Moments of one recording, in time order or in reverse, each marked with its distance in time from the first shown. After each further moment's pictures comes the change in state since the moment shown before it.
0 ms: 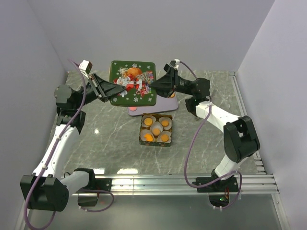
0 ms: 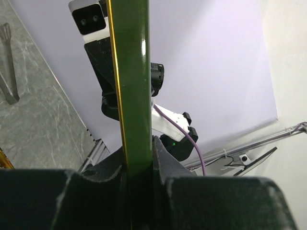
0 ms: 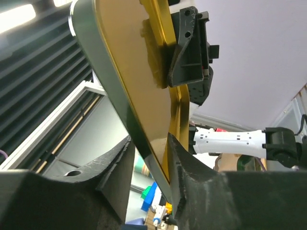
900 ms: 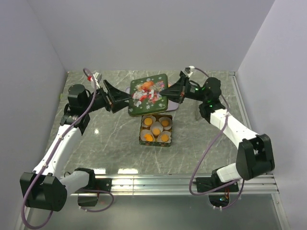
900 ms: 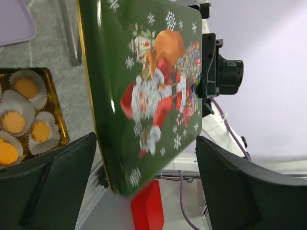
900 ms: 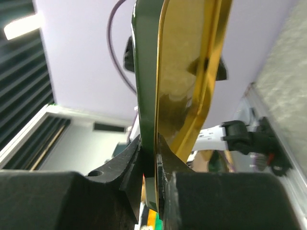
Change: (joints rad) left arm -0.063 0.008 -0.031 -0.447 -0.103 0.308; right arm -0.093 -0.216 -0.140 -0.461 -0.013 -0.353
